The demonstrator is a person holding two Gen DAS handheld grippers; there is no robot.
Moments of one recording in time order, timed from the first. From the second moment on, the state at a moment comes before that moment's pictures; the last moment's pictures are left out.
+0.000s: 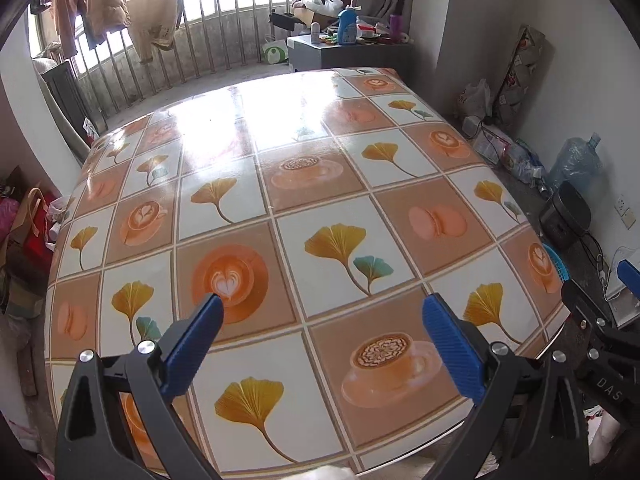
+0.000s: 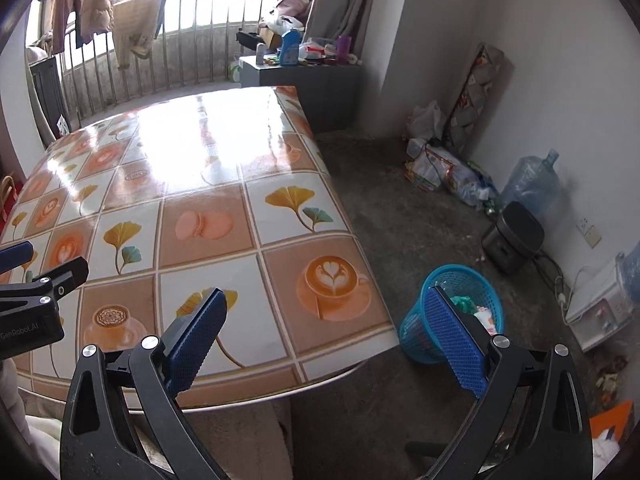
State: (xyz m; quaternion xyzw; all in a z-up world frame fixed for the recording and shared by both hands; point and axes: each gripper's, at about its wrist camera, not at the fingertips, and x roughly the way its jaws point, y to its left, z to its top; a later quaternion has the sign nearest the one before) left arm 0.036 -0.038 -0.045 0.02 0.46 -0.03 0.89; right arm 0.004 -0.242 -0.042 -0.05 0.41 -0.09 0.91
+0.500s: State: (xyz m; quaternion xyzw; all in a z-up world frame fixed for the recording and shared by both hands) left arm 0.040 -0.054 -0.043 0.05 0.46 -0.04 0.88; right arm -0.007 -0.266 -0.049 -0.04 0.43 -0.13 0.89
